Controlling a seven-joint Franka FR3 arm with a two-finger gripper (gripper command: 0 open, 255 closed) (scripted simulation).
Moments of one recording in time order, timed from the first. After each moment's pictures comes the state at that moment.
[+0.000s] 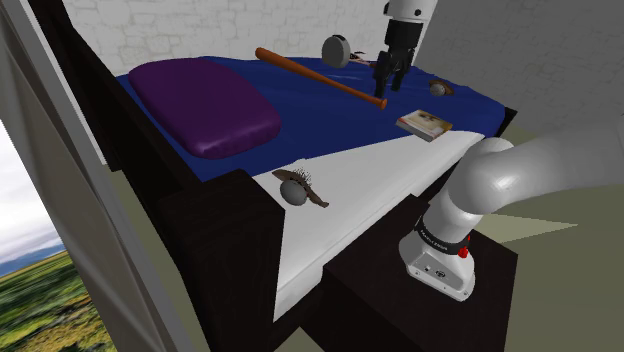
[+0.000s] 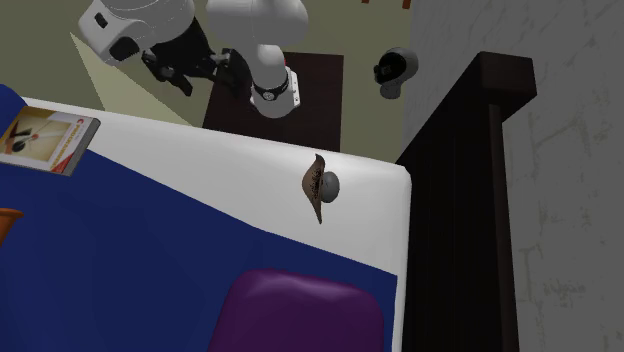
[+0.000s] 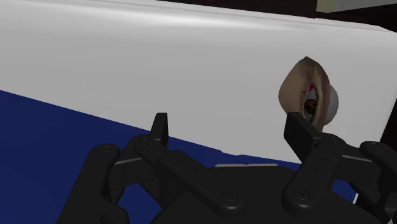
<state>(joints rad) -0.02 -0.79 -0.06 -2.41 -0.02 1.54 -0.03</state>
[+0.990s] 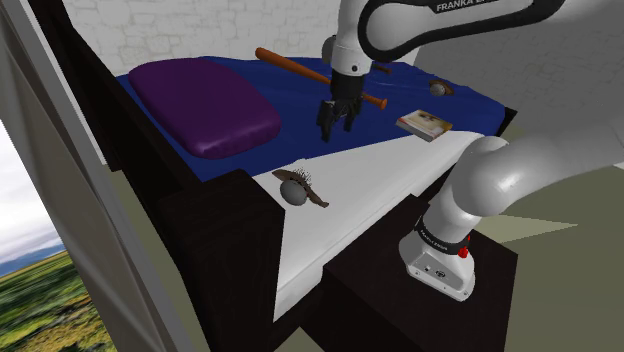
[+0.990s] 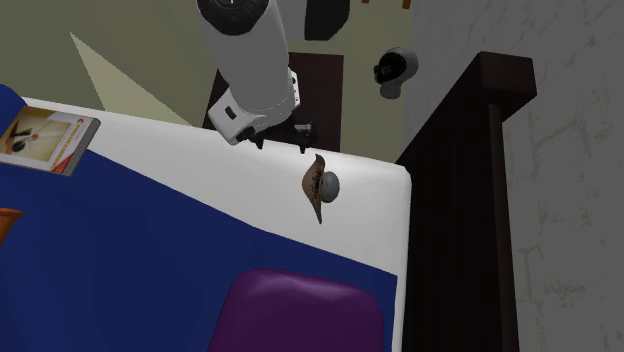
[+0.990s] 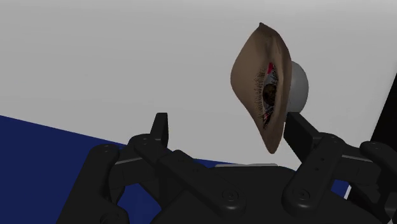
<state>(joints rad) 0.08 -0.62 0.16 -2.57 0.13 1.92 0.21</state>
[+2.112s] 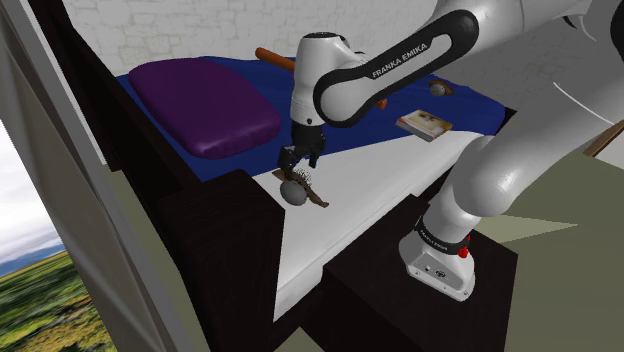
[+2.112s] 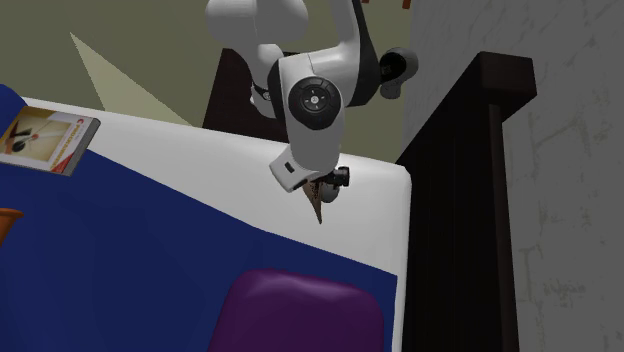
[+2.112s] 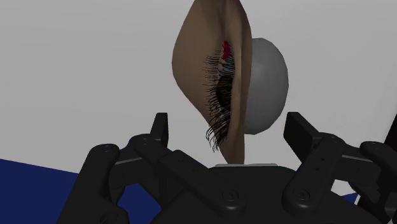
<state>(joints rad) 0.11 -0.28 0.32 -2.60 0.16 2.32 0.38</state>
